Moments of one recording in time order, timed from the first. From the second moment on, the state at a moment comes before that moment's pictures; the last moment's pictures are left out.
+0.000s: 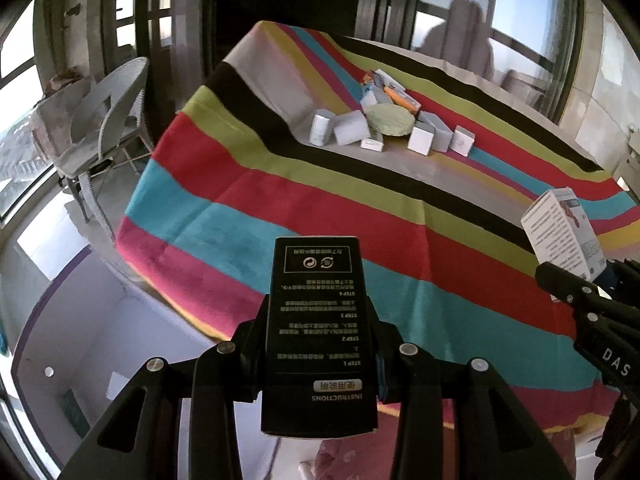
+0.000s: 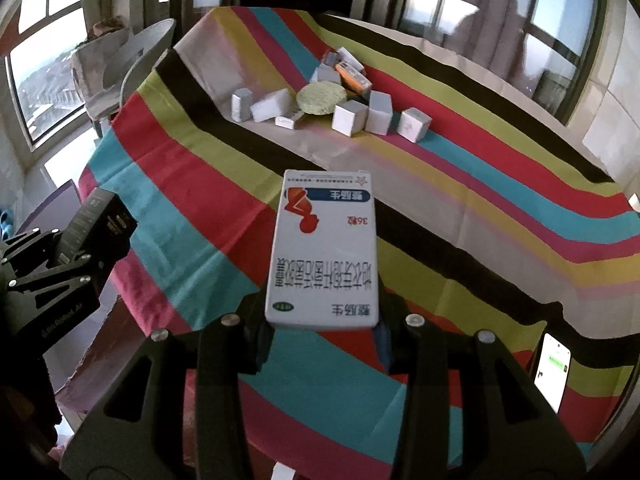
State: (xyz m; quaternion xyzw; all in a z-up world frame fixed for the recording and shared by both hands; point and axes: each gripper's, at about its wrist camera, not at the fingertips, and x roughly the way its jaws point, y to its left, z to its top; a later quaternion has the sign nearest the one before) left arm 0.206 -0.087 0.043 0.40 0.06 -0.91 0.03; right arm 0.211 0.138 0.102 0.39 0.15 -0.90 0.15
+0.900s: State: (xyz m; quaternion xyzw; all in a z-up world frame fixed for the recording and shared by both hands) left arm 0.304 -0.243 0.026 0.39 0.14 -0.90 0.16; right arm 0.289 -0.006 0.107 0.39 0.15 -0.83 0.38
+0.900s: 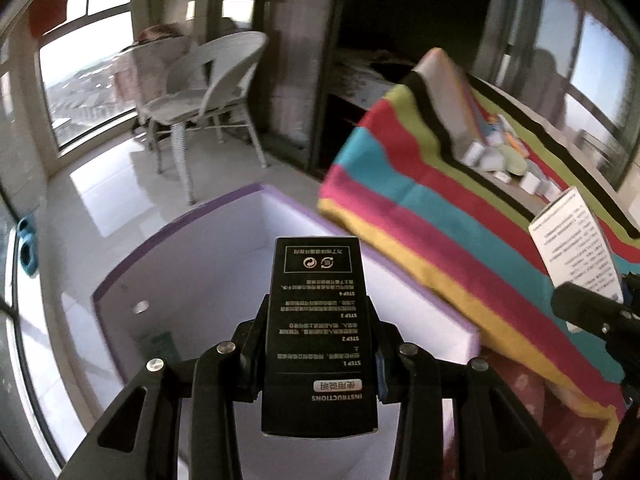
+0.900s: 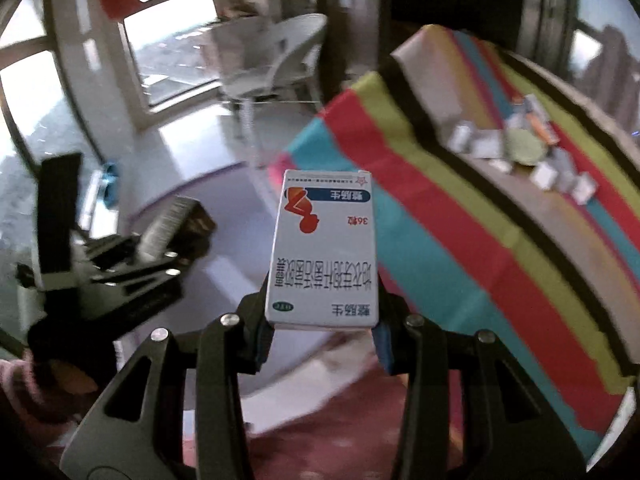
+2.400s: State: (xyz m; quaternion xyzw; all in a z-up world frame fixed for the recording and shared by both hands) left arm 0.008 -0.027 0.009 0.45 0.03 -0.89 0.00; right arm -0.077 0.207 0.025 0.44 0.04 -0.89 0.11
